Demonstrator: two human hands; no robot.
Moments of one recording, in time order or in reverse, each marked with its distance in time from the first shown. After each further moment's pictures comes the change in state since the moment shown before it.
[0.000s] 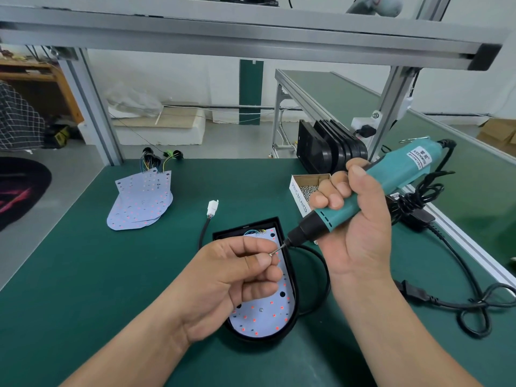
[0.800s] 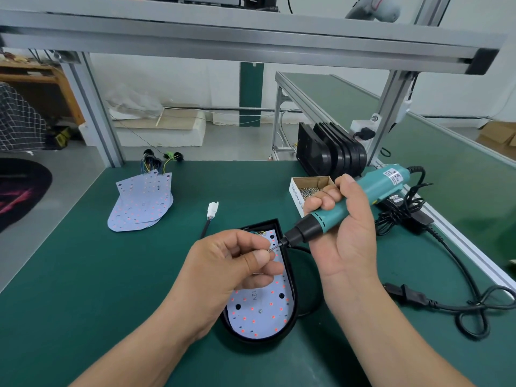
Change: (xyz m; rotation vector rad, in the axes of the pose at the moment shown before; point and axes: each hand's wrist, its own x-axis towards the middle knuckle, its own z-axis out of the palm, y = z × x) left_hand 0.004 -0.007 0.000 0.277 0.184 0.251; right_hand 0.004 0.016 -0.008 0.106 0.288 0.069
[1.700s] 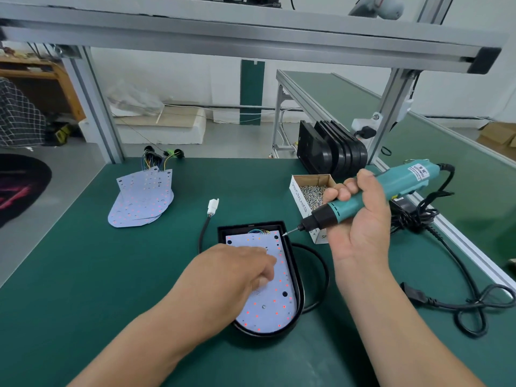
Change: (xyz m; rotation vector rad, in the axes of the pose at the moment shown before) left_hand 0.000 -0.002 -0.013 1.370 -0.276 0.402; right_hand 0.024 -0.015 -0.016 -0.091 0.019 -0.147
